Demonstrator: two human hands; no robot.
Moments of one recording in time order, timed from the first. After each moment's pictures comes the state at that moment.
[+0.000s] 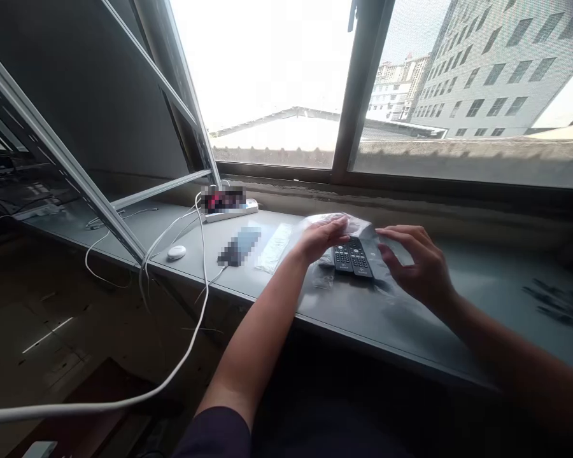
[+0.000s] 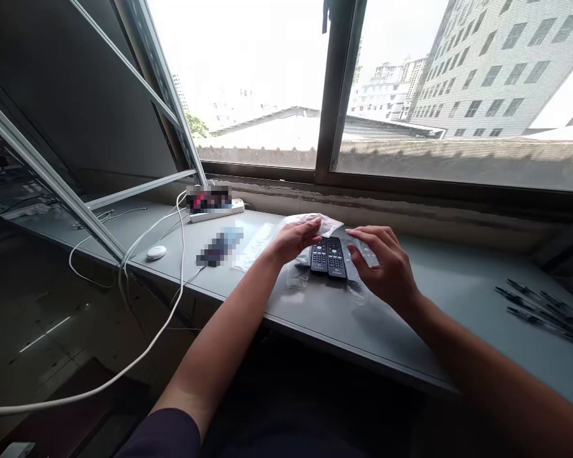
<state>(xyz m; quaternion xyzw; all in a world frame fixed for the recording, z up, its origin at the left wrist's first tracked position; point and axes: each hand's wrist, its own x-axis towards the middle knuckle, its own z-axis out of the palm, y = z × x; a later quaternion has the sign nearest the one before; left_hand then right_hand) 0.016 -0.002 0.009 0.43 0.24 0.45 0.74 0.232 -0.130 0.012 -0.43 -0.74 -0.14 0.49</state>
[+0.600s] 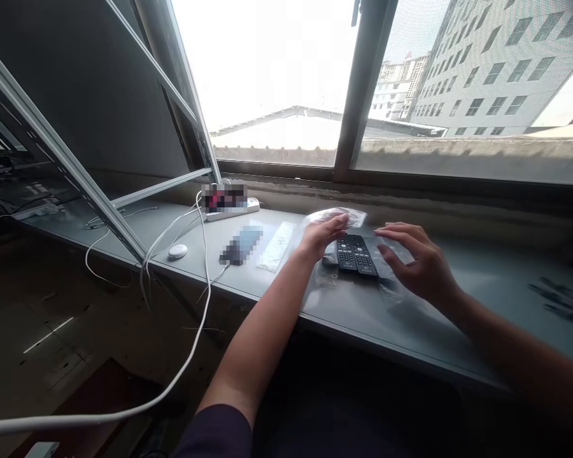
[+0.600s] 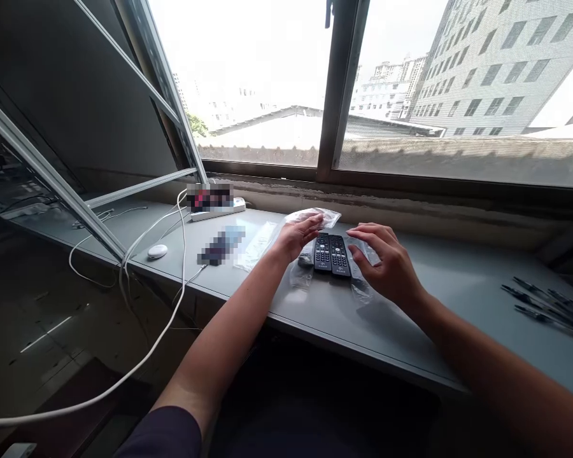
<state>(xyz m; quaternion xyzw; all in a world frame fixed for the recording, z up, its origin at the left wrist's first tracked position) 0.022 0.002 0.009 0.39 0.29 0.50 0.72 0.238 -0.122 0.004 -0.42 -0.77 -0.13 0.47</state>
